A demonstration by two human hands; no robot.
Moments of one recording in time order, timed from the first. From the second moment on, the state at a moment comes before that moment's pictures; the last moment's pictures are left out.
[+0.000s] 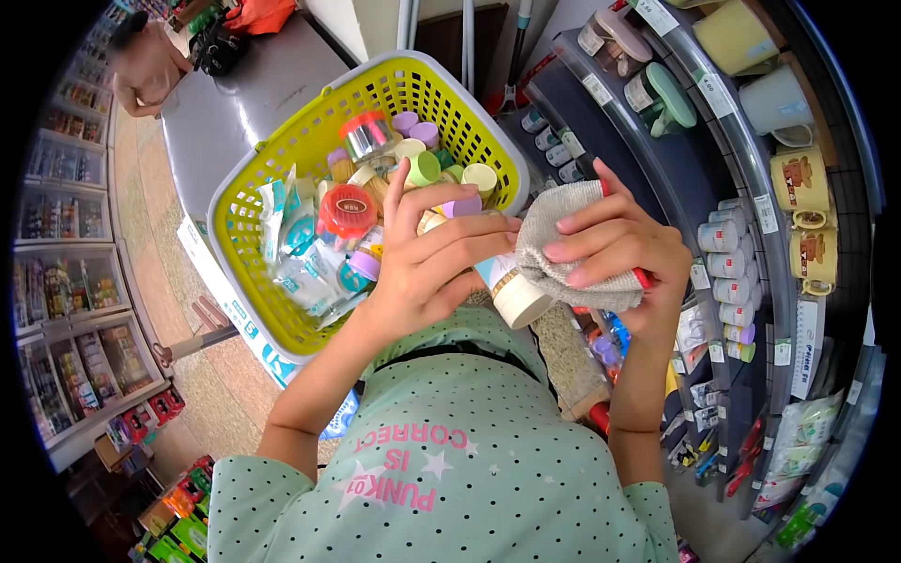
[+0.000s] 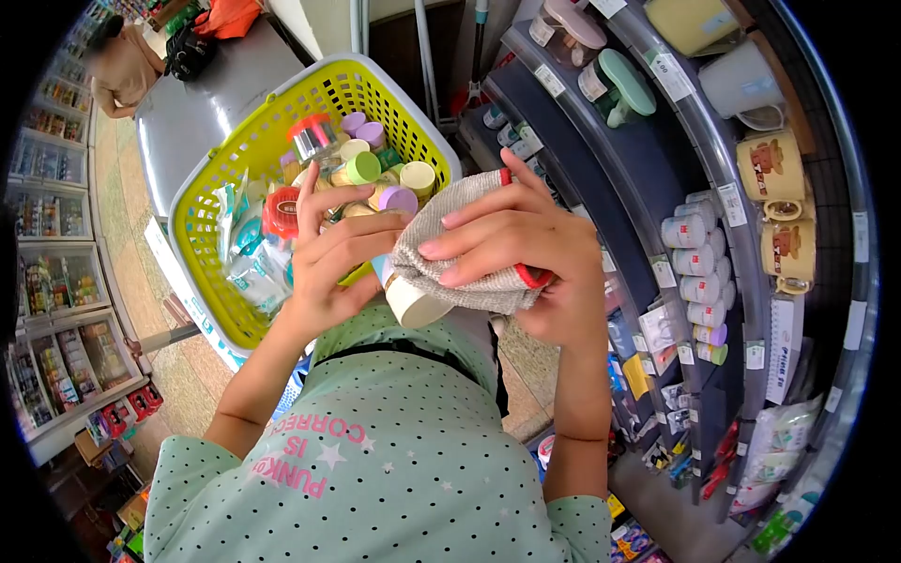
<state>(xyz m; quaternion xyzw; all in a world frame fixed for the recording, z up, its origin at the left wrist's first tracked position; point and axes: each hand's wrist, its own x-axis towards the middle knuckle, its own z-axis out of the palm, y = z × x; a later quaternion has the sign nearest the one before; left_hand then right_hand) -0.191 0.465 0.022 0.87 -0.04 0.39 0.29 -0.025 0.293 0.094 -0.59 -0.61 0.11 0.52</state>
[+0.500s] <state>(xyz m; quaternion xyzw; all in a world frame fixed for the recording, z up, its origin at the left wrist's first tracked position) -0.176 0.441 0.036 0.78 0.07 0.40 0.48 -0.067 0.284 0.068 -0.59 -0.34 0.05 0.73</state>
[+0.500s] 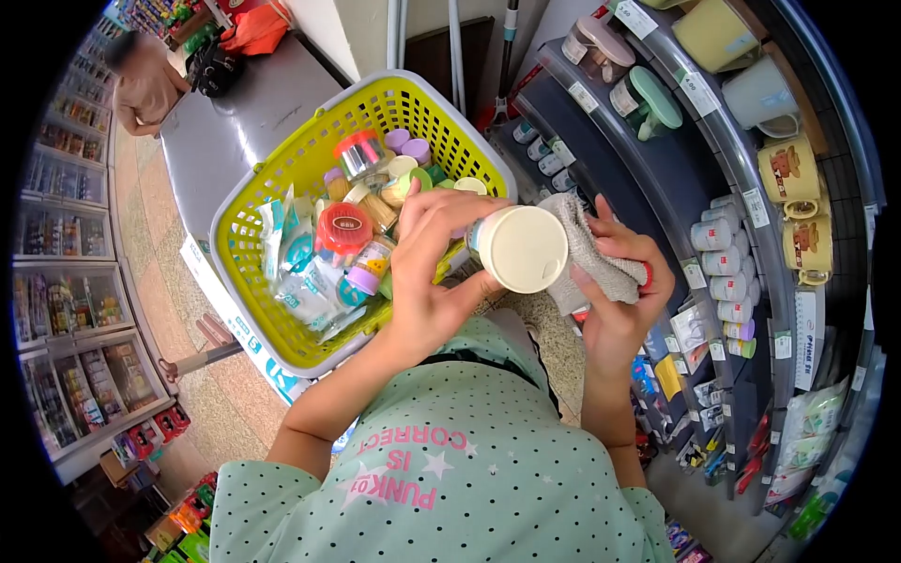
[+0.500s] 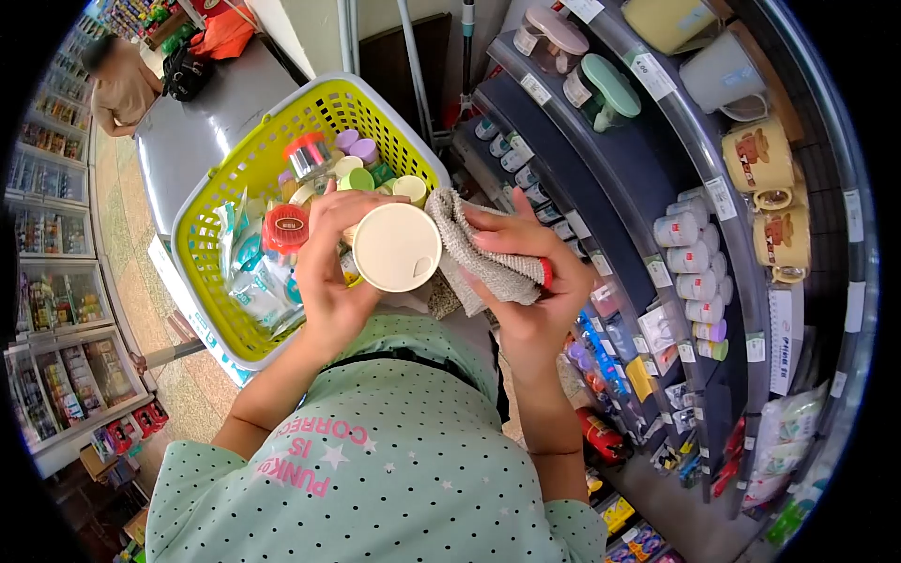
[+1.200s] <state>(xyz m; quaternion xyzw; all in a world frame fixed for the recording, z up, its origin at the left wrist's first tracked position) -0.168 0.439 0.045 0.79 0.19 0.37 0.46 -0.080 0.277 0.060 -0.65 -0.40 0.00 0.65</state>
